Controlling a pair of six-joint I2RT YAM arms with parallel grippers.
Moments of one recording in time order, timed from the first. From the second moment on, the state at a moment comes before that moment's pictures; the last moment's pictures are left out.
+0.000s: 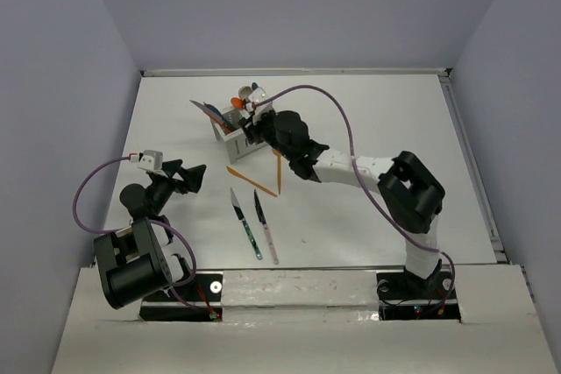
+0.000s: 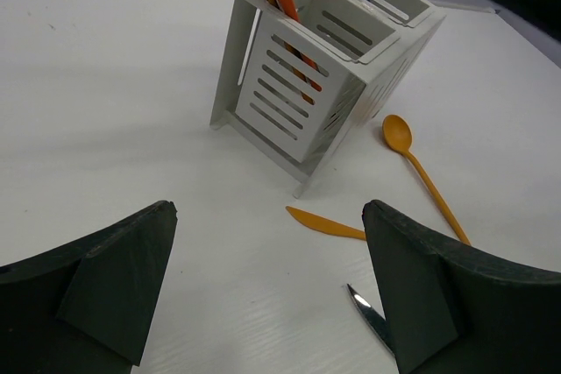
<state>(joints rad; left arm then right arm) 0.43 1.26 0.10 1.17 0.84 -0.31 0.87 2.03 1.39 0.65 0.08 -0.21</state>
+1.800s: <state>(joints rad) 0.43 1.25 0.09 1.17 0.81 -0.27 0.90 1.54 0.96 -0.14 0.59 0.34</state>
